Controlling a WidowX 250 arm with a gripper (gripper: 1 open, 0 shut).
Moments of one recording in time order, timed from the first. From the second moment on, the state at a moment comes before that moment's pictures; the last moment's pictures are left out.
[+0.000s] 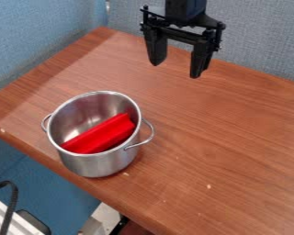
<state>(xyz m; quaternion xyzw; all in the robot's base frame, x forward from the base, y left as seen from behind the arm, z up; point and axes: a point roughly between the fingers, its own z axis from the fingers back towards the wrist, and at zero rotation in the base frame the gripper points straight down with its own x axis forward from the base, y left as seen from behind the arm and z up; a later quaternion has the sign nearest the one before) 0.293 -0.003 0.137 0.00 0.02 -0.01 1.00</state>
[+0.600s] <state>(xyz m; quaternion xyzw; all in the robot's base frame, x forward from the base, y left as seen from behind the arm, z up) 0.240 0.032 0.129 0.00 0.02 0.04 1.00</state>
